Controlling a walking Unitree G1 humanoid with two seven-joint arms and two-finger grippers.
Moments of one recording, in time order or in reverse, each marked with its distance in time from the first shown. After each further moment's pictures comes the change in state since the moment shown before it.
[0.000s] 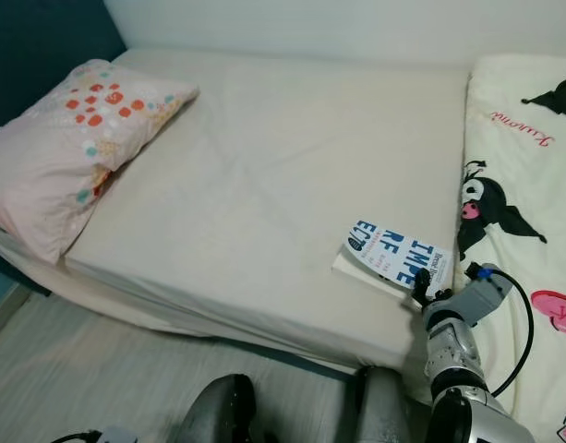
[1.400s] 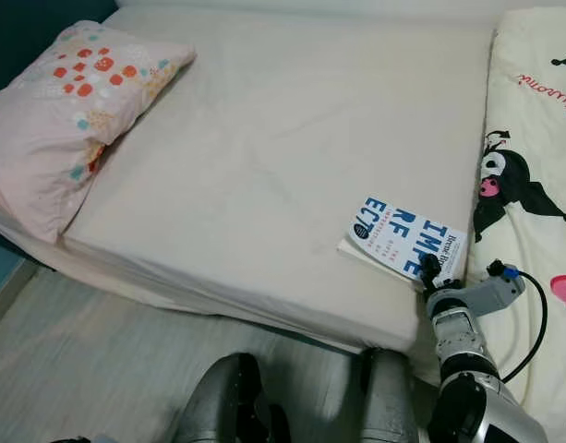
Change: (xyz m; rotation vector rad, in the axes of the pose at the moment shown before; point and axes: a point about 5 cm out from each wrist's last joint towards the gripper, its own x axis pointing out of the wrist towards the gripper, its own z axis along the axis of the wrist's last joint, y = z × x) left arm -0.010 0.010 -0.009 0.074 -0.034 -0.031; right arm 0.005 0.010 0.005 0.348 0.087 0.108
